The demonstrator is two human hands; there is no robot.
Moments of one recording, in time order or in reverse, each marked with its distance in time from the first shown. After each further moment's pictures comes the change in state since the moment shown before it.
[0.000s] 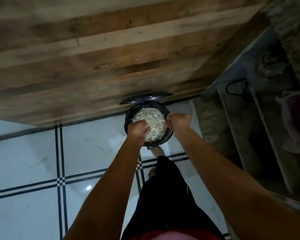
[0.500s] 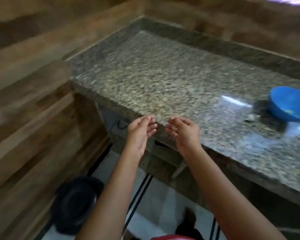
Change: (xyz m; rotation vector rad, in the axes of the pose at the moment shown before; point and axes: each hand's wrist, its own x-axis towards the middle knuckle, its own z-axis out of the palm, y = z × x) left_hand -0.287 -0.135 0.241 0.550 -0.889 0.350; right_hand -0.236 -0.022 -0.333 0.900 0.535 -0.550
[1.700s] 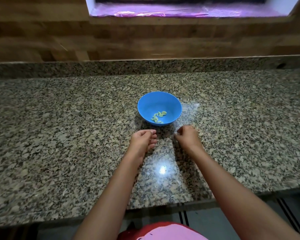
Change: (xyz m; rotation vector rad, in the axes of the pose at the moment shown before) left_hand 0.020 -0.146 0.350 0.522 -0.599 -0.219; right_hand 0.136 -0.141 -0.363 -1.102 0.584 -0.158
